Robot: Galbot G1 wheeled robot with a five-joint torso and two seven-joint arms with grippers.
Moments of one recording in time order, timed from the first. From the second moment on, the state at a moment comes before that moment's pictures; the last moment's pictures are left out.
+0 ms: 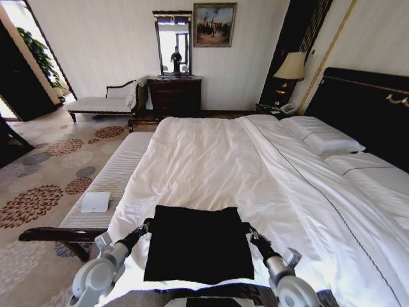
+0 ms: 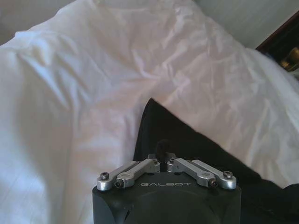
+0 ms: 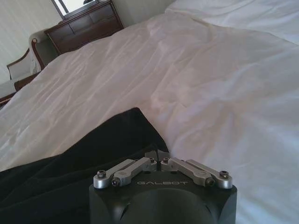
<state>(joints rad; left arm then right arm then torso) 1.69 -1.17 -0.68 -2.14 -1.10 0.56 -0.20 -1.79 0.94 0.35 2.10 0.91 0.05 0.39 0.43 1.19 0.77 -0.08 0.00</state>
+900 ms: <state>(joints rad) 1.77 -1.24 -0.65 -2.13 -1.03 0.60 -0.22 -1.92 1.03 0.33 2.11 0.72 0.11 0.39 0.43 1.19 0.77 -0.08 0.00</state>
